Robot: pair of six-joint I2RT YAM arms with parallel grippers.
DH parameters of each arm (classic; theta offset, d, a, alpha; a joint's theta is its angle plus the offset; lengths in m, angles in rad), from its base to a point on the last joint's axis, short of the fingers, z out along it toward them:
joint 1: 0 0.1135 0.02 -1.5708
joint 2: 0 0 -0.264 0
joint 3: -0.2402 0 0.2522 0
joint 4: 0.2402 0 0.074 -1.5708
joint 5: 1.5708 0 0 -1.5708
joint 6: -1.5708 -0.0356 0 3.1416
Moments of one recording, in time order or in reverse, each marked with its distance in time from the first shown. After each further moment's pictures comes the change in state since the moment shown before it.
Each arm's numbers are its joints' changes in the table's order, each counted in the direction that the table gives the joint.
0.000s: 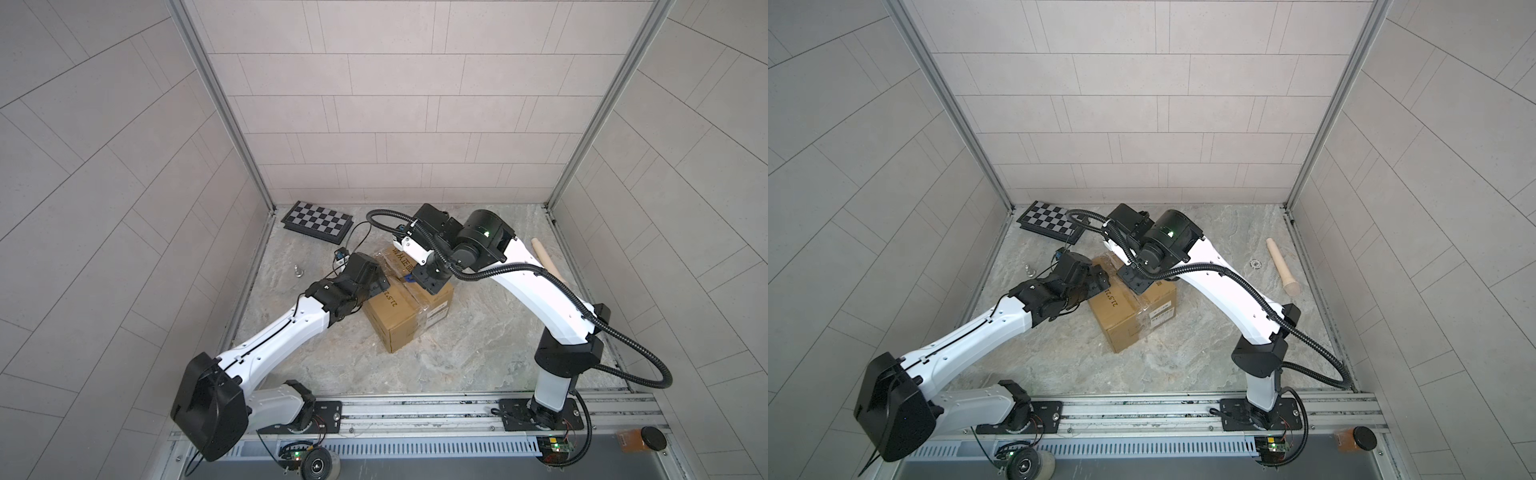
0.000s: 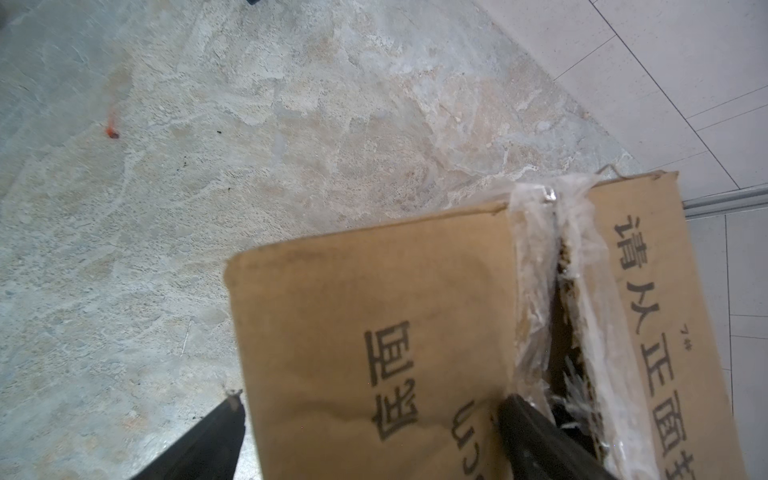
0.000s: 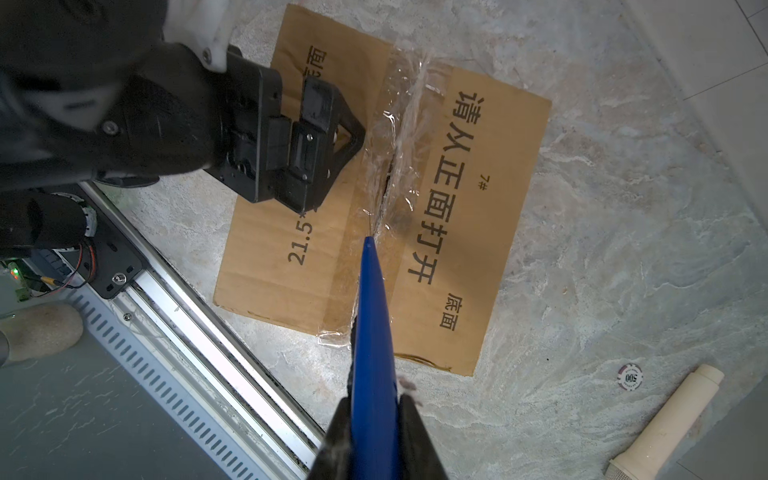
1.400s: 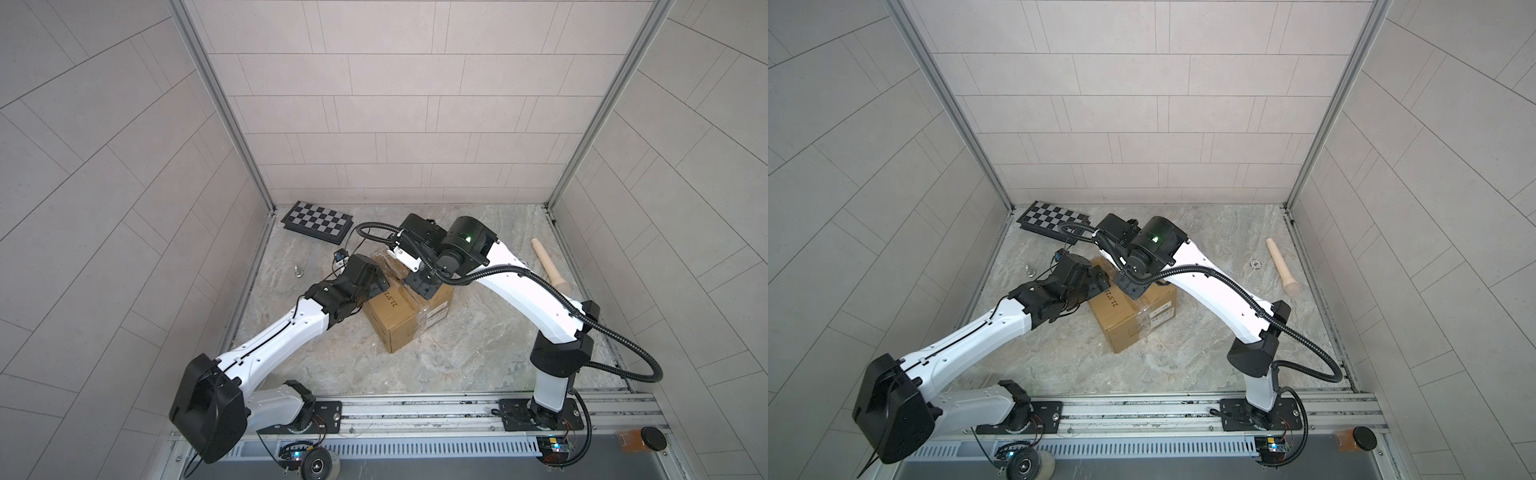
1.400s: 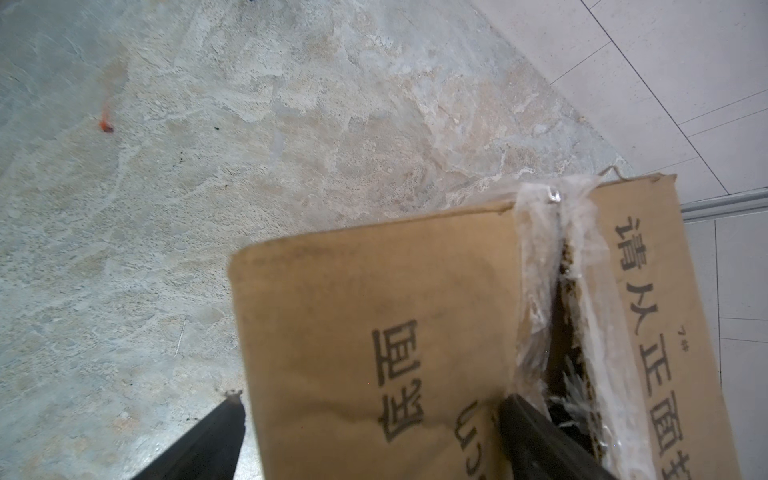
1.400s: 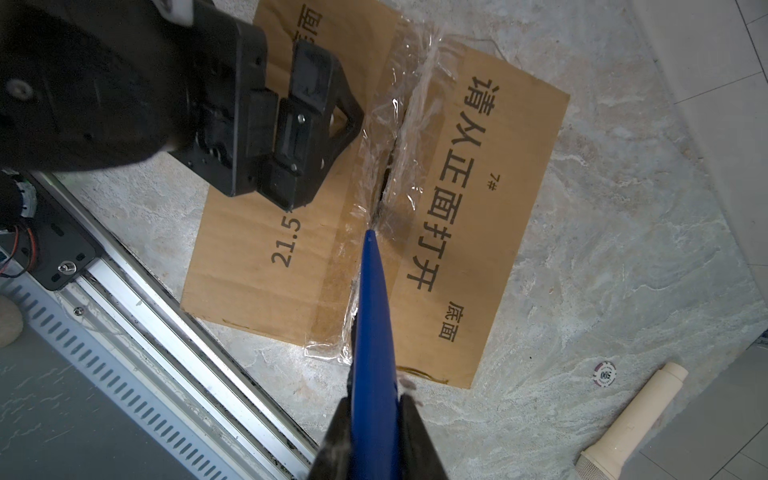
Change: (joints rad) left arm 0.000 -0.007 0.024 -0.027 0.002 0.012; right arm 0.031 0.031 0.042 -0.006 0.074 0.023
